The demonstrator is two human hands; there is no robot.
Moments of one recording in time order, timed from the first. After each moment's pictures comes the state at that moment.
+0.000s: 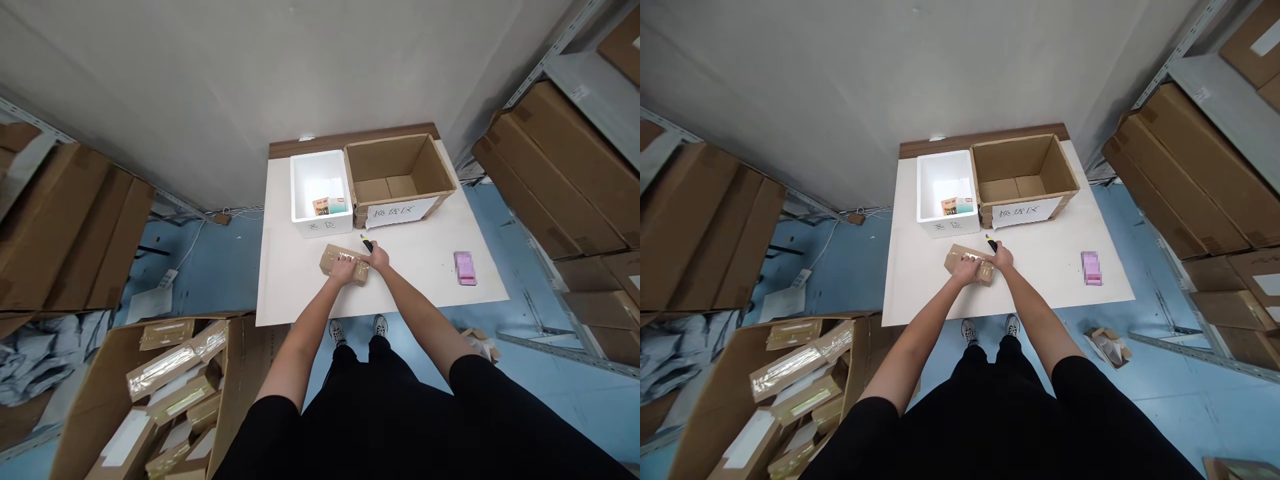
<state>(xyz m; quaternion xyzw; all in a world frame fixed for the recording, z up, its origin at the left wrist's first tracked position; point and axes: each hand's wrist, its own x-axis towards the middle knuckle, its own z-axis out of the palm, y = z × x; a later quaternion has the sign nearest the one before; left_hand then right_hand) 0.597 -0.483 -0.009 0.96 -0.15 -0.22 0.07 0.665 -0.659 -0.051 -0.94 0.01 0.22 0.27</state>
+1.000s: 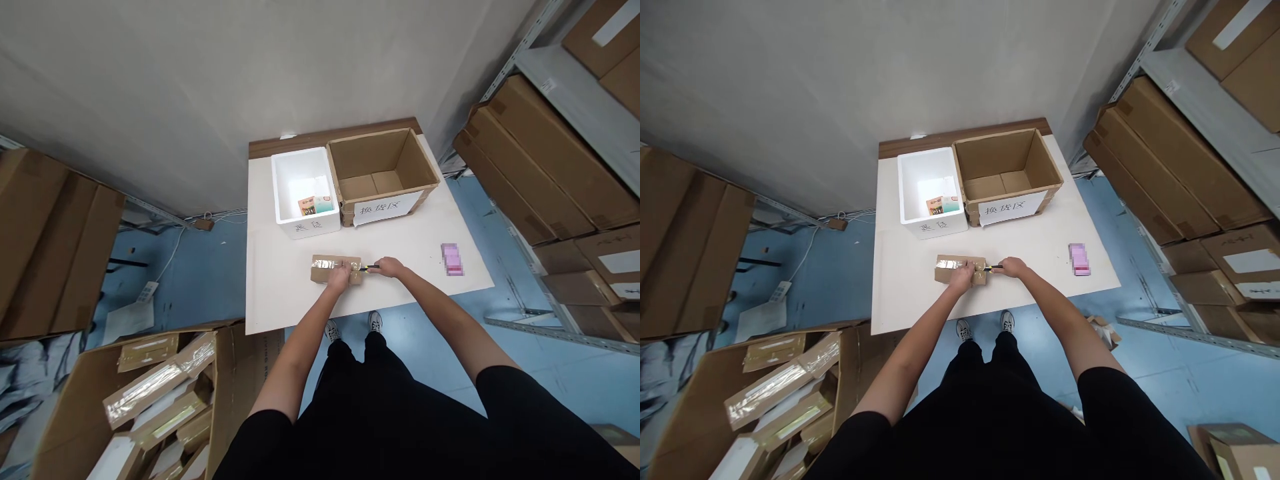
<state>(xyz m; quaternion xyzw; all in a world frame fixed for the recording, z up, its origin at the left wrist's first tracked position) 0.576 -0.506 -0.020 0.96 -0.10 -0.25 0.10 0.643 -0.754 -0.049 -0.91 -0.15 0.35 0.17</state>
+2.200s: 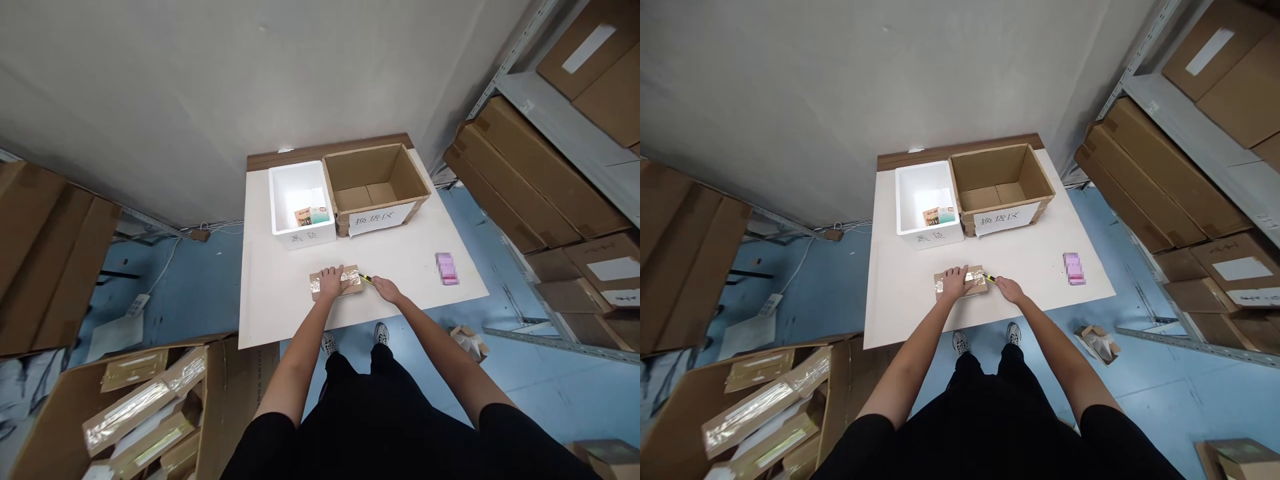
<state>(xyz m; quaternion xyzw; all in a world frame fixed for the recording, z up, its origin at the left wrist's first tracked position) 0.588 -0.495 -0.050 0.98 -0.04 -0.17 0.11 0.575 -0.761 -0.060 -0.89 -0.07 0.26 0.38</state>
